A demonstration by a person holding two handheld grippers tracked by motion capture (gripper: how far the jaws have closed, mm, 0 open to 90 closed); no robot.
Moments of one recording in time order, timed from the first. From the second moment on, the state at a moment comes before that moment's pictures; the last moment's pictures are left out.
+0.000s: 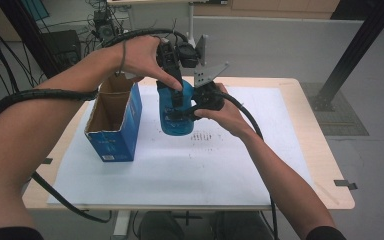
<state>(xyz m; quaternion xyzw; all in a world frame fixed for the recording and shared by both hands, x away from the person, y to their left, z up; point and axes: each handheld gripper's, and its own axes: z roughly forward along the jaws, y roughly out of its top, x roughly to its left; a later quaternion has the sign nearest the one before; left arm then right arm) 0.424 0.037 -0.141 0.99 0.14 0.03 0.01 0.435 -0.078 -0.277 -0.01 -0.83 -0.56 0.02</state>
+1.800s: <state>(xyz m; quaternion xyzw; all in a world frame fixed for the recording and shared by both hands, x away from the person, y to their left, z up) 0.424 0.035 -0.144 0.99 0.13 0.04 0.00 0.433 -0.077 -0.275 0.00 -0.82 -0.57 0.01</state>
